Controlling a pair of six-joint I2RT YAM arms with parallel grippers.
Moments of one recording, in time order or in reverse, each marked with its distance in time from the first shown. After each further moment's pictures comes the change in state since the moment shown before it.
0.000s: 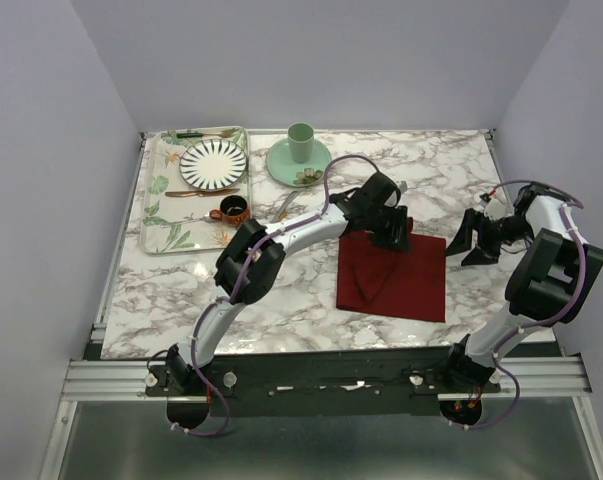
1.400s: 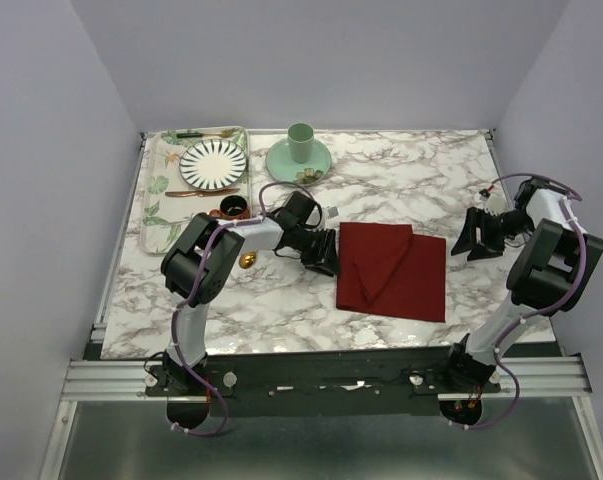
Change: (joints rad) left arm 0.257 -0.306 -0.737 0.213 0.317 0.195; right arm 0.000 0.098 0.080 0.019 0.086 -0.095
